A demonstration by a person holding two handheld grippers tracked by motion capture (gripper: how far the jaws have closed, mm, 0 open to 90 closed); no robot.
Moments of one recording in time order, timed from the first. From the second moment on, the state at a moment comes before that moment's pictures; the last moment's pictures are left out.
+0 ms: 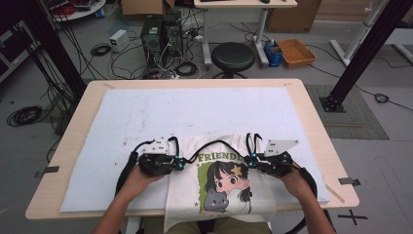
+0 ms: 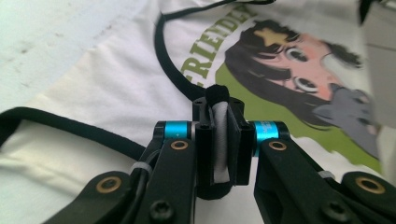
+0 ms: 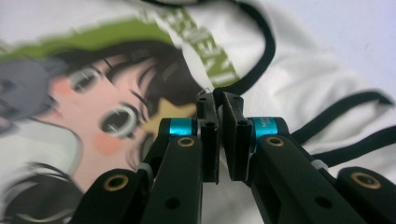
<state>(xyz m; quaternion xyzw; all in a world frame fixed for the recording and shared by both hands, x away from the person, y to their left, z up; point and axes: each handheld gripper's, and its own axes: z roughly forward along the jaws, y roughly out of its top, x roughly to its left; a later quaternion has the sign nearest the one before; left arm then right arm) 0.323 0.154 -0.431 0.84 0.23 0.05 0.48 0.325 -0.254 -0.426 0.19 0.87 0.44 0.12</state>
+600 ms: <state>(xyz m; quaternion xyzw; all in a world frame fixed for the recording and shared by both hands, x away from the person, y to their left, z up) 0.329 0.192 -0.431 0.76 0.32 0.07 0.57 0.327 -0.288 -0.425 0.22 0.85 0.47 0.04</state>
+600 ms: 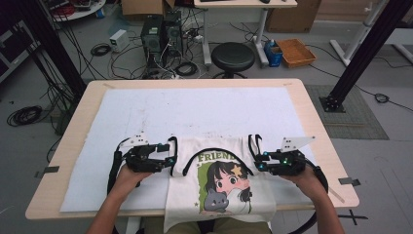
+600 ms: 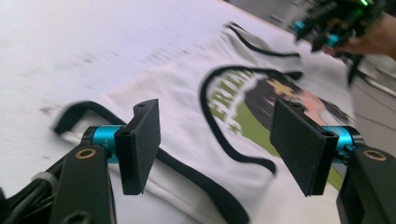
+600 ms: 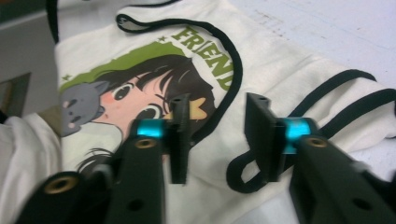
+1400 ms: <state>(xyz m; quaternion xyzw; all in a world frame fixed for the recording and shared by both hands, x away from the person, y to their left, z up) 0.337 0.220 -0.434 0.69 0.37 0.14 0.61 0.335 -0.328 -0.419 0.36 0.75 0.51 0.20</state>
